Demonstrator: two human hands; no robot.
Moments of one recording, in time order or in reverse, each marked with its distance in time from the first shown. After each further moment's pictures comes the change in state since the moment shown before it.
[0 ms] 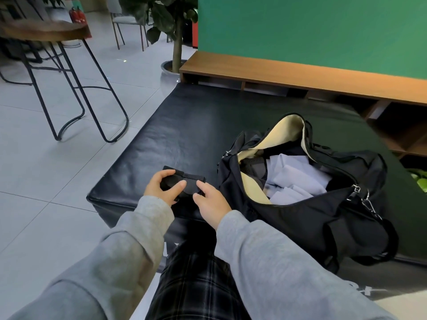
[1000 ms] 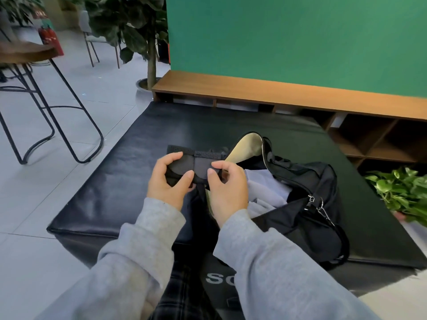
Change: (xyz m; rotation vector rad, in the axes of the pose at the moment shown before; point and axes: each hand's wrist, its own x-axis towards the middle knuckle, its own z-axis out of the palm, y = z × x) left_hand -0.048 0.087 0.077 -0.297 -0.112 0.348; right_hand -0.033 -0.041 -0.083 0.227 0.664 -0.290
